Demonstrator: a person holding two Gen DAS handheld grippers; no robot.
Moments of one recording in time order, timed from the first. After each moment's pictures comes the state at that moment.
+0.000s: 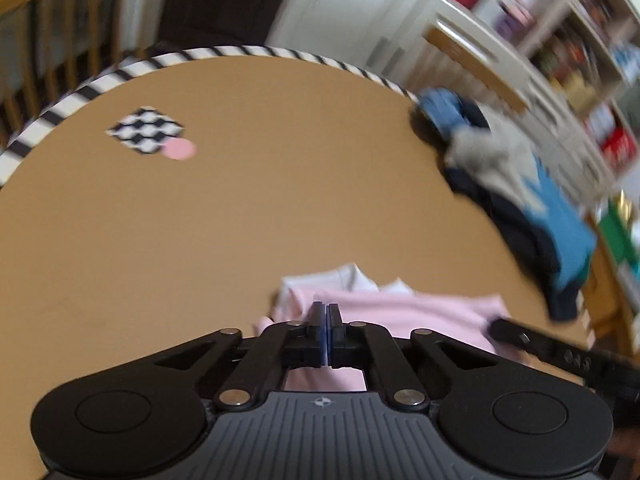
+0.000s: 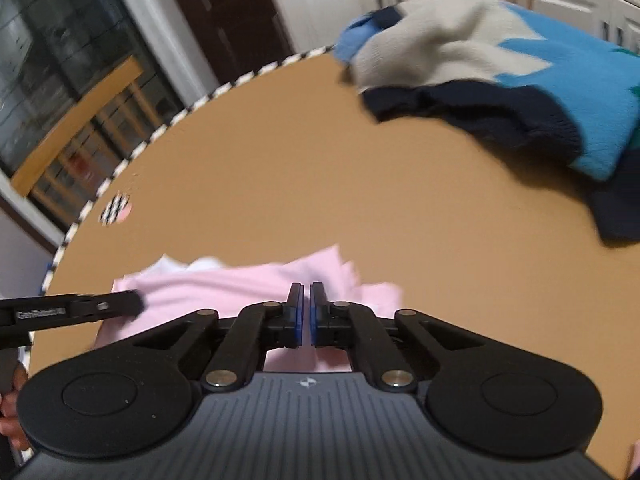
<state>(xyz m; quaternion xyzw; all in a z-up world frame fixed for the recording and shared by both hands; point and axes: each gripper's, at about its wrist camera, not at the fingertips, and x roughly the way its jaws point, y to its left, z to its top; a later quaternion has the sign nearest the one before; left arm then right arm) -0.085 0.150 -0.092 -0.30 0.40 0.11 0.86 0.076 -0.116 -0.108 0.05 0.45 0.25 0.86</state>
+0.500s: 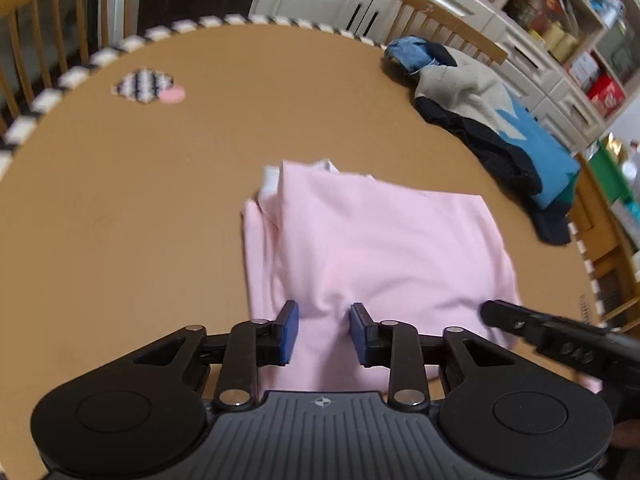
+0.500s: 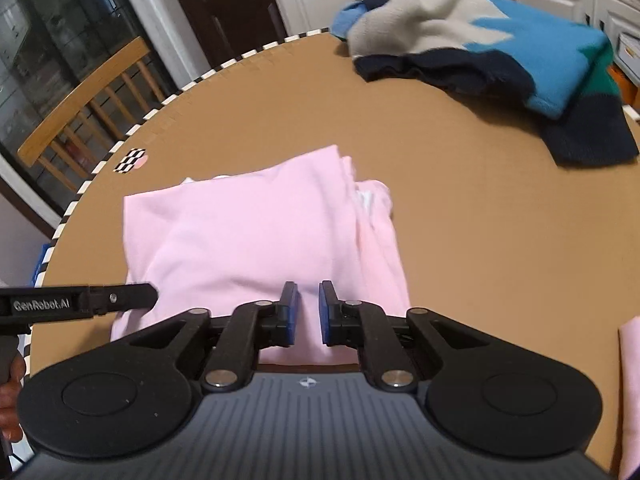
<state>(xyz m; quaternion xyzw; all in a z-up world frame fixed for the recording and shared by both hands) -0.136 0.098 -0.091 -0.21 0.46 0.08 0.86 0.006 -0.128 -0.115 0.04 0.47 0.25 0.85</state>
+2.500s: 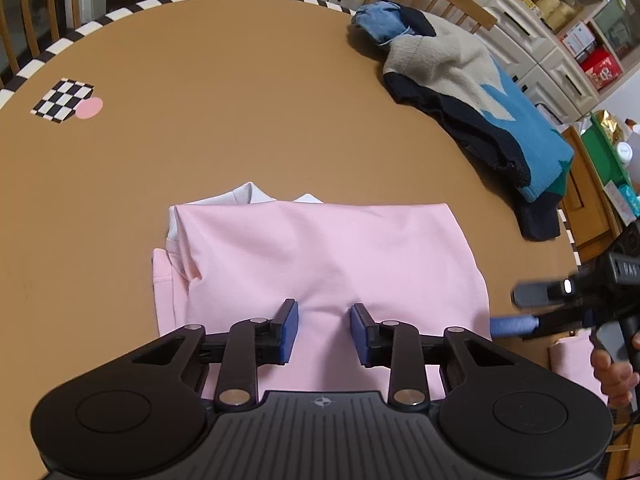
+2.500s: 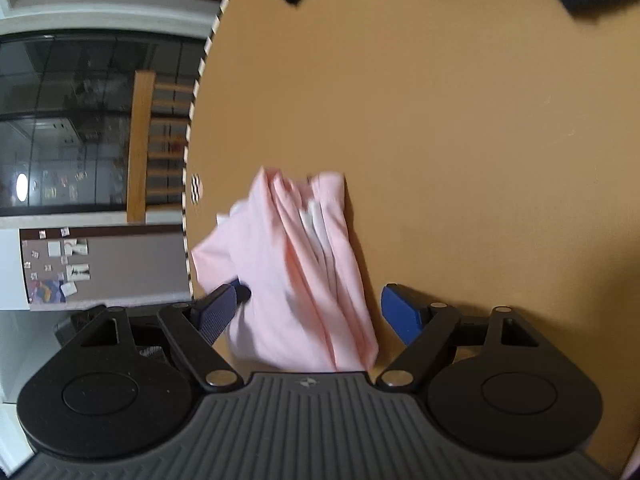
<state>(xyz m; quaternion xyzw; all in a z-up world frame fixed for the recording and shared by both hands) -0.086 0.088 -0.081 -0.23 0.51 0.03 0.83 0.127 -0.221 -0.160 0.30 0.67 0.35 0.58</state>
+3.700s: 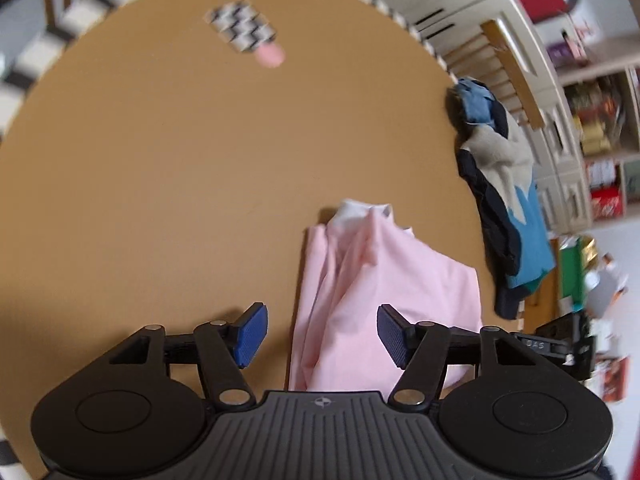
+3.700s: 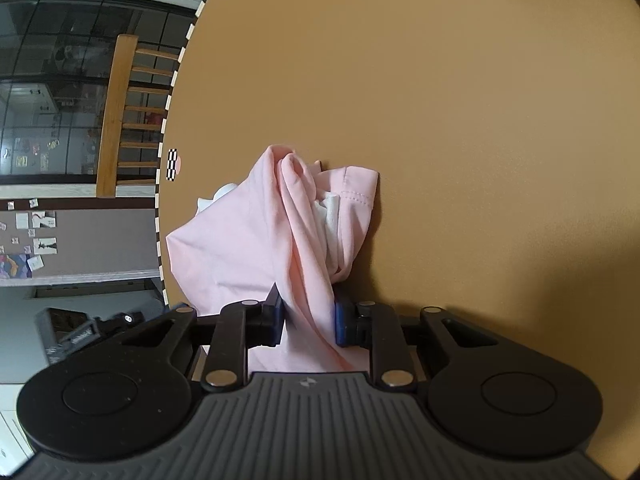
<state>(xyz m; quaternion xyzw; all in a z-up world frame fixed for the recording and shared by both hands) -0.162 0.202 -0.095 -0.46 0.48 0.06 0.74 0.136 -0.171 -0.159 0.24 0.69 0.34 0.59</state>
